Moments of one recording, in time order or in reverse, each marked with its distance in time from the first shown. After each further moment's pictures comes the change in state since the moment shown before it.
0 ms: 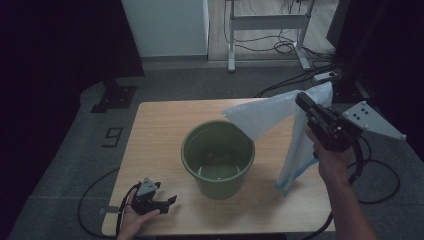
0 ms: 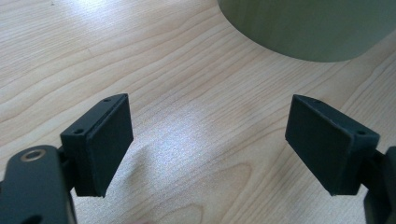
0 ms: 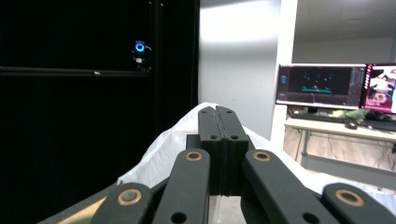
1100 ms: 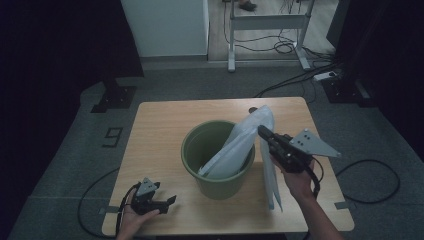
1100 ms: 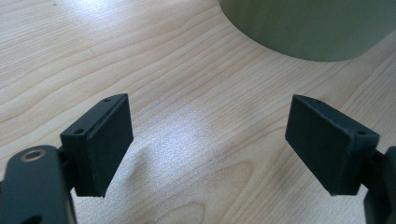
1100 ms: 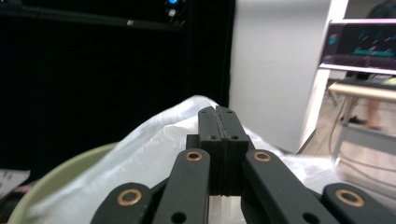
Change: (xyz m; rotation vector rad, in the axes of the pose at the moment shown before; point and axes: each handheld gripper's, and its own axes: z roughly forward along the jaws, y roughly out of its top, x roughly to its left) left arm 0.001 0.000 -0.002 0.003 0.003 0.001; right arm 0.049 -0.090 0.022 0.162 0.134 -0.018
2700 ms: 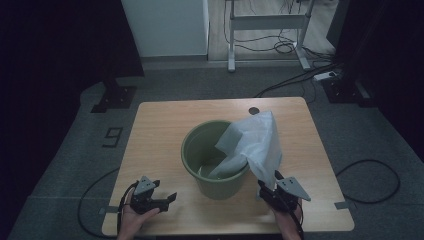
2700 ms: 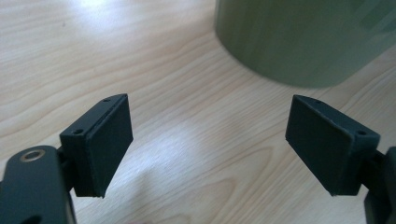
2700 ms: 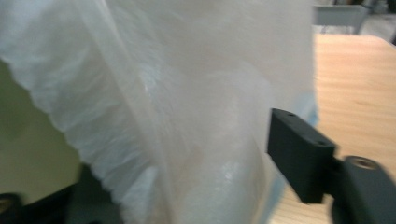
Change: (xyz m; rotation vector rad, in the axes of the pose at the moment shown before) left arm -0.008 0.013 -0.011 -0.062 -0.011 -0.053; right arm 0.022 -0.169 -0.024 0.322 -0.396 0.171
